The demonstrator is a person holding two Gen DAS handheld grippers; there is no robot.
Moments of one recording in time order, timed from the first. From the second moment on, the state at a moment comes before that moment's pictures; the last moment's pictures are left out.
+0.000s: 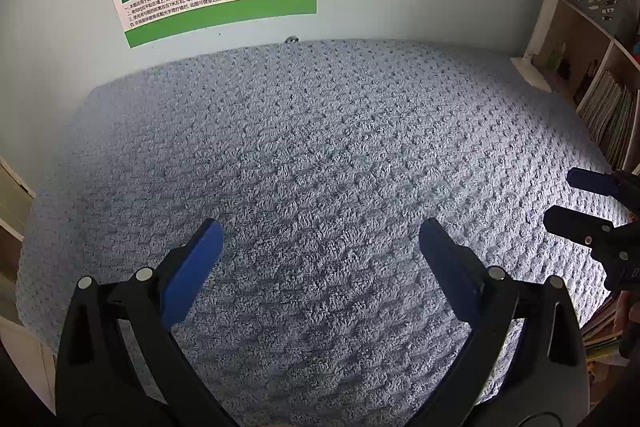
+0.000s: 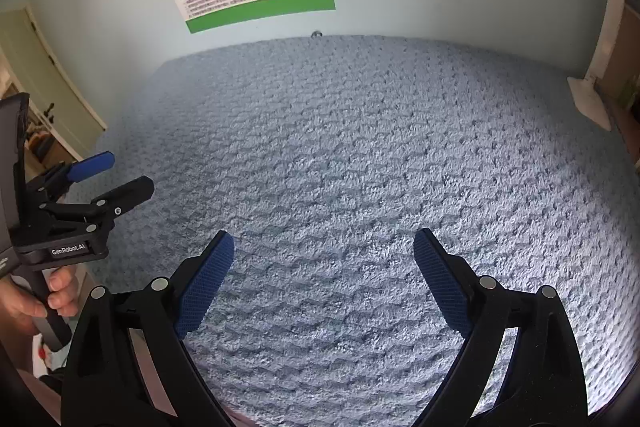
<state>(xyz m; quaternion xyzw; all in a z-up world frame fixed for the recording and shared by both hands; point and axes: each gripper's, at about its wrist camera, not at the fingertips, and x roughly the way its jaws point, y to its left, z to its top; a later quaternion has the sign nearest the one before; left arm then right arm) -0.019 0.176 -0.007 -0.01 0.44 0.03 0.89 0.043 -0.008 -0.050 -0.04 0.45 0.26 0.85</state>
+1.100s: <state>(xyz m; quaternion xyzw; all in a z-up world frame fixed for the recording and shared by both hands) -0.019 0.181 -0.008 -0.01 0.44 0.05 0.89 0.043 -0.009 -0.050 -0.04 0.46 0.25 0.85</state>
